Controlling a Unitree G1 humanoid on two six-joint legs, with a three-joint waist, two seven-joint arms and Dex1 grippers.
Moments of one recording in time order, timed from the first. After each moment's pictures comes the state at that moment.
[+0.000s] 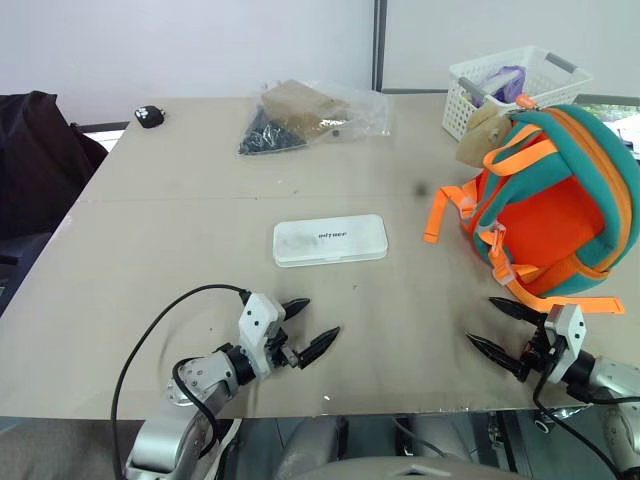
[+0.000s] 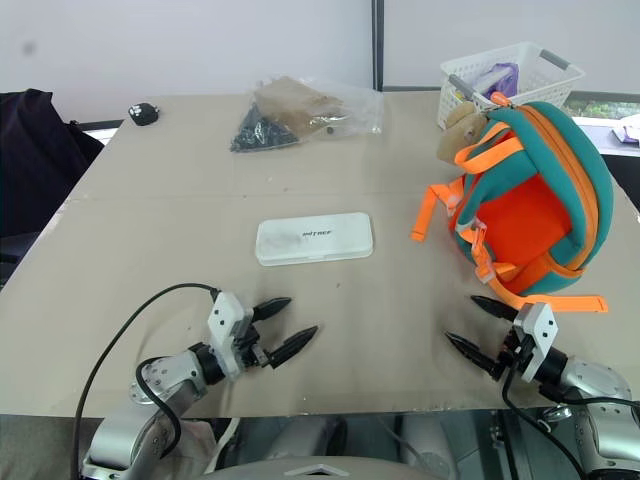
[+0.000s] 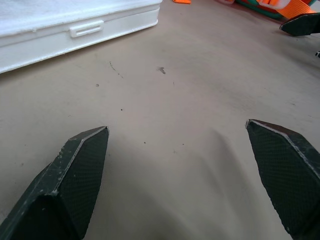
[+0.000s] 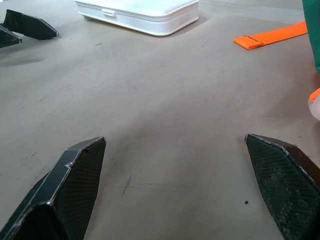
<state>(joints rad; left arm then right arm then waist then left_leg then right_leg) 0.25 0.48 -0.04 -0.35 -0.39 0.25 -0.72 0.22 -0.54 -0.18 0.04 0.45 -0.13 1.08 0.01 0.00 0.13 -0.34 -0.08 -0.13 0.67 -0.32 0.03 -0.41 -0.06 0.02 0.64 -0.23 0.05</state>
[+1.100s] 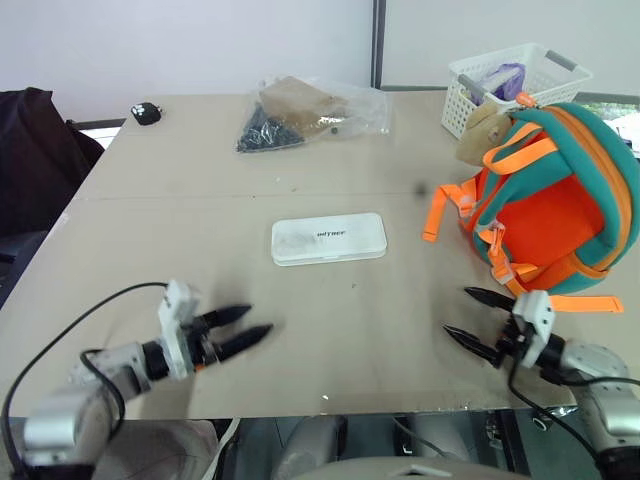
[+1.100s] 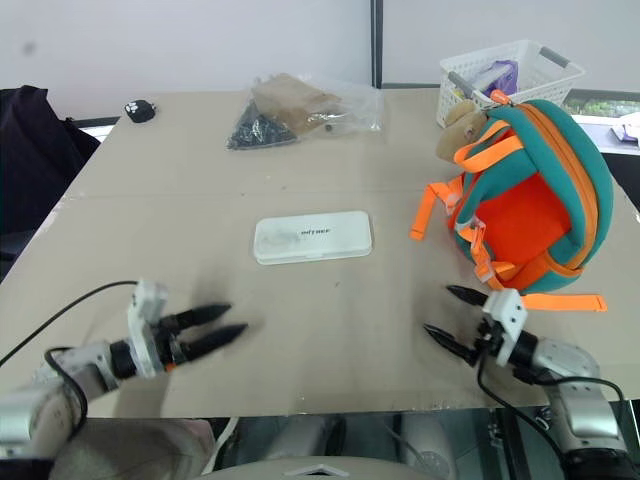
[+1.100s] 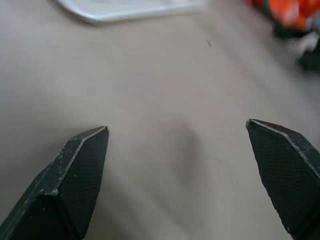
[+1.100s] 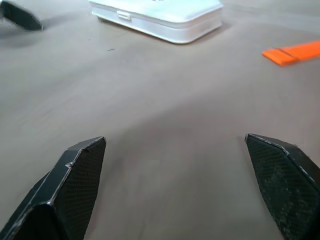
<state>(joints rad) 0.14 0.78 0.30 -0.08 -0.82 0.65 -0.99 0.08 -0.49 -0.04 0.00 0.35 -0.09 1.01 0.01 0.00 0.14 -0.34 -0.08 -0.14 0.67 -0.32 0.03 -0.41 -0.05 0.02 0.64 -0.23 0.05</state>
